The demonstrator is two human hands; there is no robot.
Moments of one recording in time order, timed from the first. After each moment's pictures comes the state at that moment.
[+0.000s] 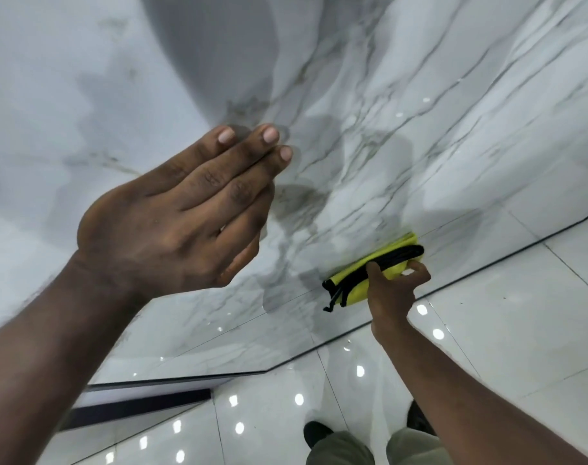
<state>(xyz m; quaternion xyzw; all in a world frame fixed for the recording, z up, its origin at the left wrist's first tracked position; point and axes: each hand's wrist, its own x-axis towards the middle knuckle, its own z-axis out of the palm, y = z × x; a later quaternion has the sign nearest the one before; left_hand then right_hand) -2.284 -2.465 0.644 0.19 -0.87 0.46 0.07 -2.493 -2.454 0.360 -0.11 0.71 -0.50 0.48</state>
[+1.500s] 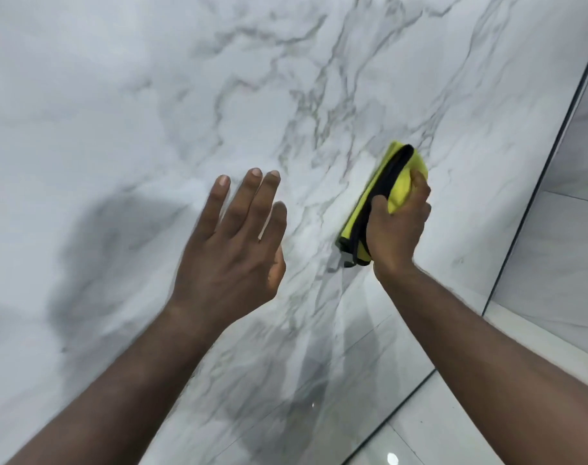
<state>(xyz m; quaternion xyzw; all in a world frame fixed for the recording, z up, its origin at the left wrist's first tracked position) -2.324 -2.470 0.689 0.34 -0.77 0.49 0.24 -2.560 -2.499 0.652 -0.32 0.59 -0.72 0.18</state>
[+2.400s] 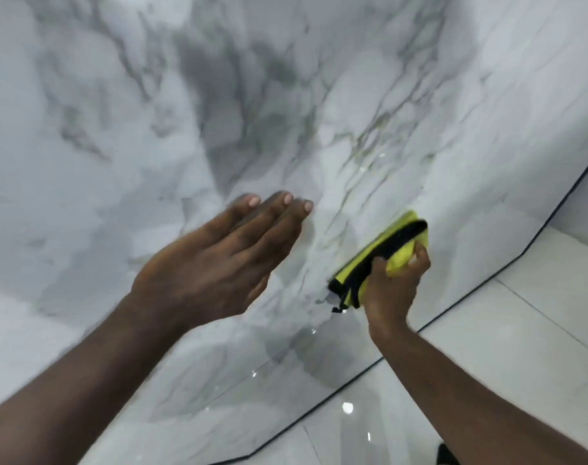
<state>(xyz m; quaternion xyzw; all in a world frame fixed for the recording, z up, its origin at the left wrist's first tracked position) -2.409 -2.520 0.653 0.17 -0.81 0.56 -0.01 -2.620 -2.515 0.448 -0.19 0.66 -0.64 0.35</state>
